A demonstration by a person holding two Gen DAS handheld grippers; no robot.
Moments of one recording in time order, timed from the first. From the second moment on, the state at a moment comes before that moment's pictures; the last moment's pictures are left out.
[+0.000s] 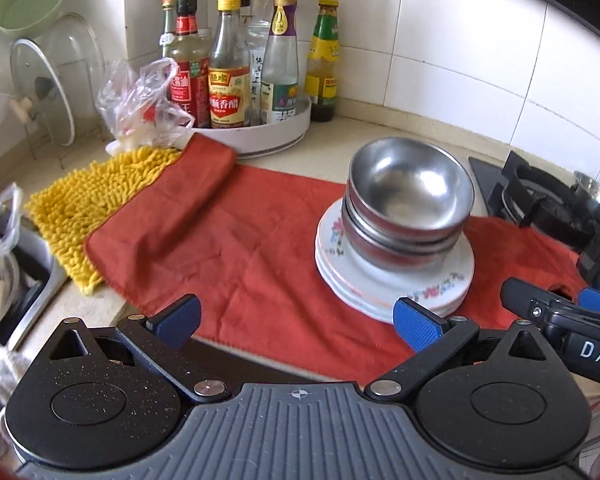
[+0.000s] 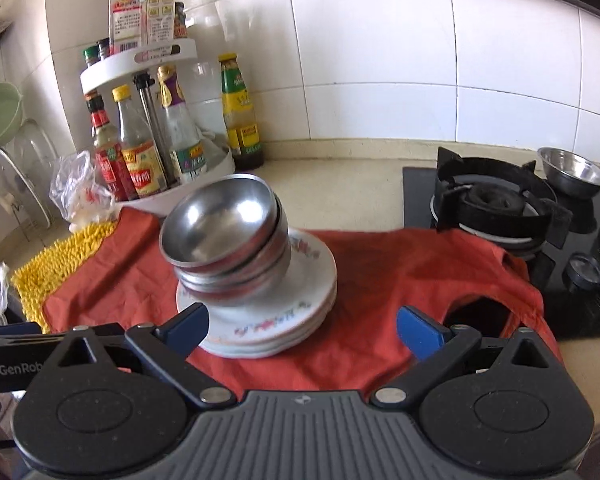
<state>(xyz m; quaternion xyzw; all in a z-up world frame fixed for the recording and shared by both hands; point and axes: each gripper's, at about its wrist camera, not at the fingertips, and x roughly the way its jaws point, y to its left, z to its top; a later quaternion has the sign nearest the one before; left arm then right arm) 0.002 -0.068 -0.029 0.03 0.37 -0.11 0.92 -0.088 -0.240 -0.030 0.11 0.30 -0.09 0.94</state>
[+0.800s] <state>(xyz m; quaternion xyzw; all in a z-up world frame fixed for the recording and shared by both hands) -0.038 -0.072 -0.027 0.04 0.38 -0.09 0.92 -0.124 -0.241 -0.034 0.13 0.32 -0.10 0.93</state>
